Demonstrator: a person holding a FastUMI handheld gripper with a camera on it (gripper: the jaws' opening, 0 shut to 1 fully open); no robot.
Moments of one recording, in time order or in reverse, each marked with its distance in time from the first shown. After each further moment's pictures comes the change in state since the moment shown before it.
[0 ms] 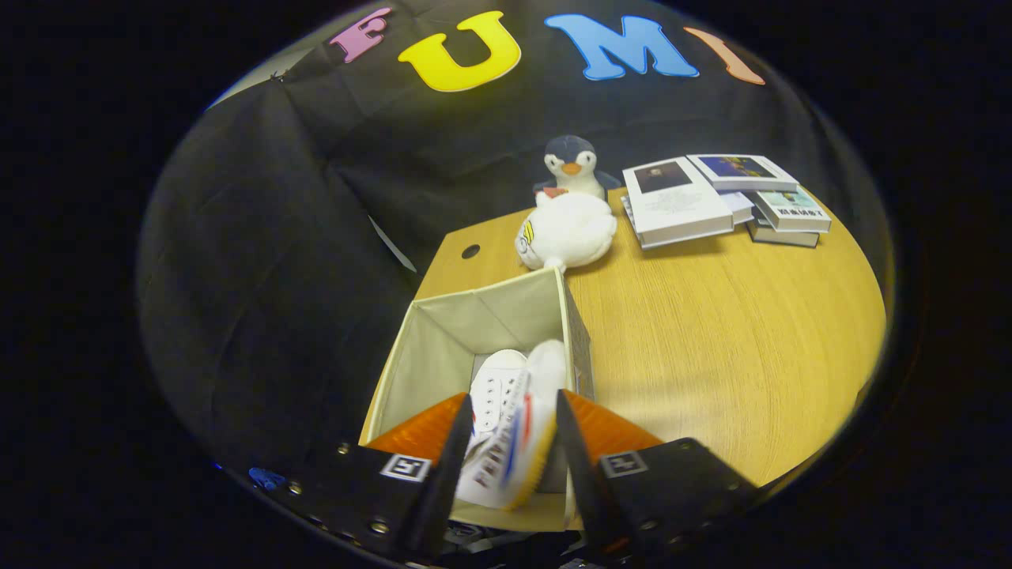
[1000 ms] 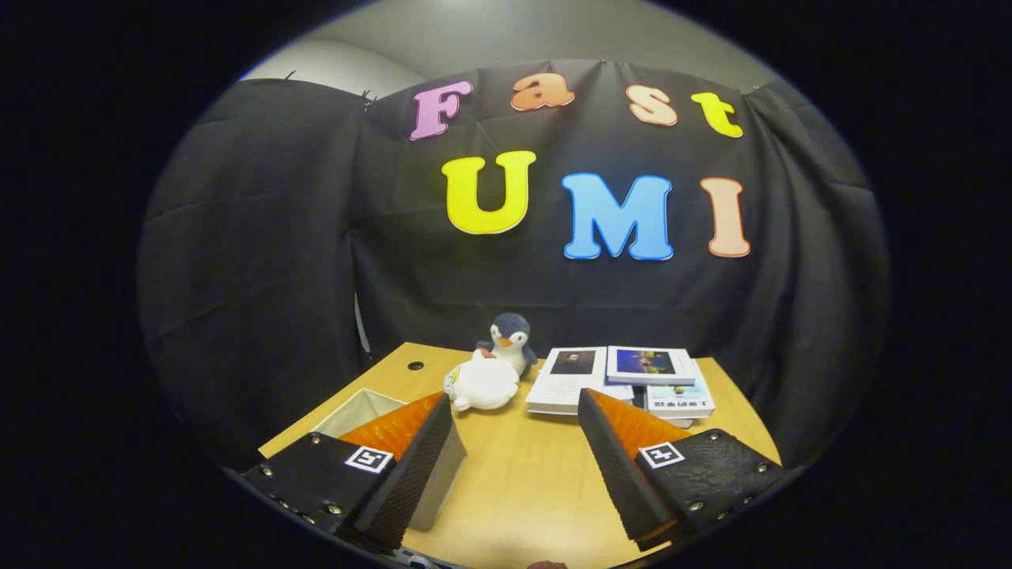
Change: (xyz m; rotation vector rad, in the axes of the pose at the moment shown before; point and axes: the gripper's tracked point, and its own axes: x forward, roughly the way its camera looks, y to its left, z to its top) arm -0.184 -0.109 0.126 -0.338 -0.520 -0.179
